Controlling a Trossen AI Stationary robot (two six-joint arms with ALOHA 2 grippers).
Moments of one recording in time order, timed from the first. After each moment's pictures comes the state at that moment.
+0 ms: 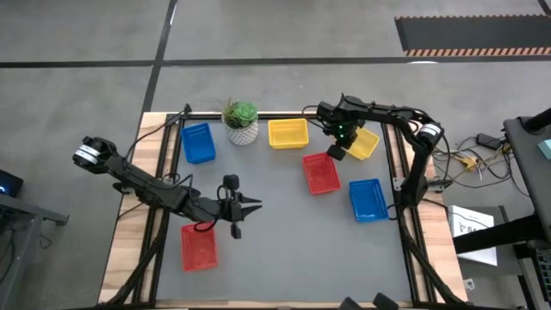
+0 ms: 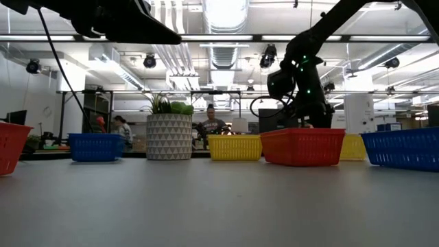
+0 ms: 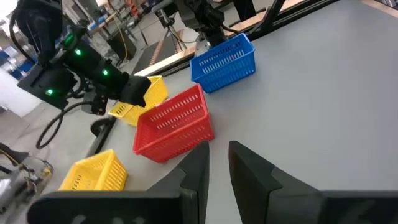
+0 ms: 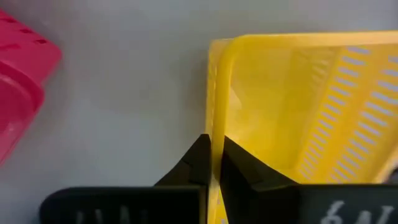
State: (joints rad) left arm -0.42 1.27 0.64 0.31 -0.61 0.27; right arm -0.69 1.86 1.31 -1.17 0.09 -0.07
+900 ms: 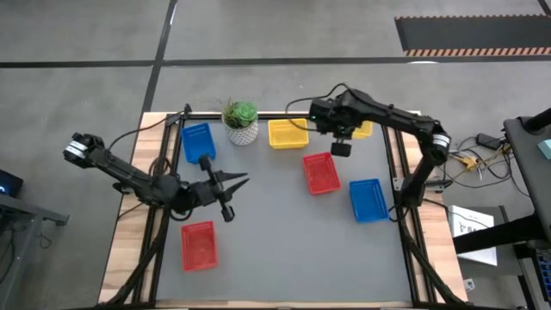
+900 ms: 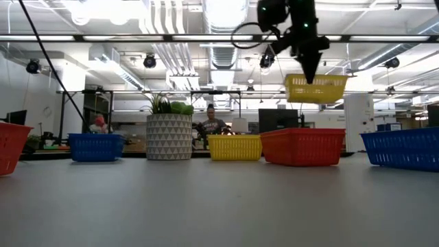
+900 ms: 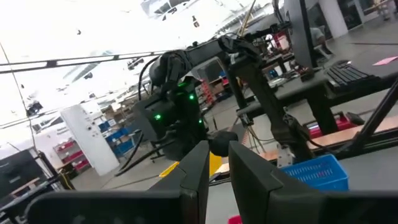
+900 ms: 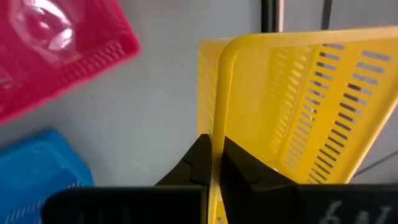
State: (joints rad) left arm -0.43 1.07 0.63 0.75 -0.74 0.63; right arm -0.42 1.74 1.72 -1.56 0.34 -0.22
